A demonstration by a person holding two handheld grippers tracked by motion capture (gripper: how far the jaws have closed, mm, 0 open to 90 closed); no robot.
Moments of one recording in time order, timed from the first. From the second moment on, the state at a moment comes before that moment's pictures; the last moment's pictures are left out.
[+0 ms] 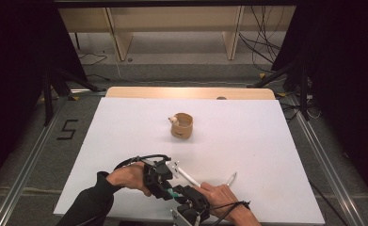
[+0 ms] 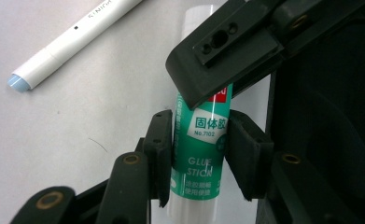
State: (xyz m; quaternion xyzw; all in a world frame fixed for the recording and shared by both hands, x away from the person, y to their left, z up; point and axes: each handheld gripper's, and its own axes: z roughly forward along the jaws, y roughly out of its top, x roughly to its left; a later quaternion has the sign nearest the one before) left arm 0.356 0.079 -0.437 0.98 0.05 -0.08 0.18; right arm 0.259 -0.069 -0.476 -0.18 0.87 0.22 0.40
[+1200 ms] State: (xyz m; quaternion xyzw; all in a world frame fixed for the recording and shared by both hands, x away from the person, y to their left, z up) left arm 0.384 0.102 -0.428 0.93 0.21 0.00 0.31; right arm 0.285 -0.112 -0.442 0.07 0.86 0.34 0.36
